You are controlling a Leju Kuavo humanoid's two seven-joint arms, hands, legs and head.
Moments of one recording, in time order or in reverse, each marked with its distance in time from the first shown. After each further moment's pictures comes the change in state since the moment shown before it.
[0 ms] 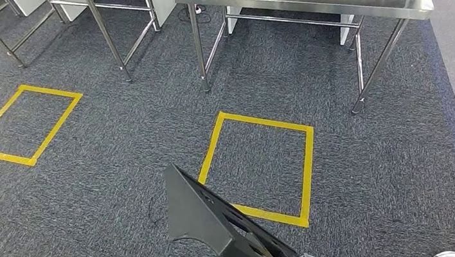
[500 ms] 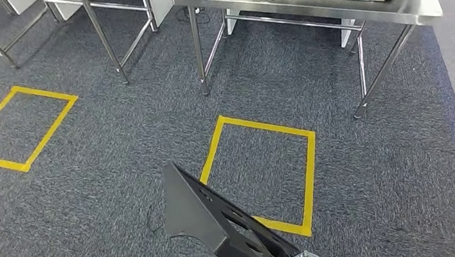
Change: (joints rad) left arm 0.006 0.001 0.005 0.000 0.001 -0.005 0.003; right arm -0.006 -0.002 0.000 0.002 0.021 -0.016 0.018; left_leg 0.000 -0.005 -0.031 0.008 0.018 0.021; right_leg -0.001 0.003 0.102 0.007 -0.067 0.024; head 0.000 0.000
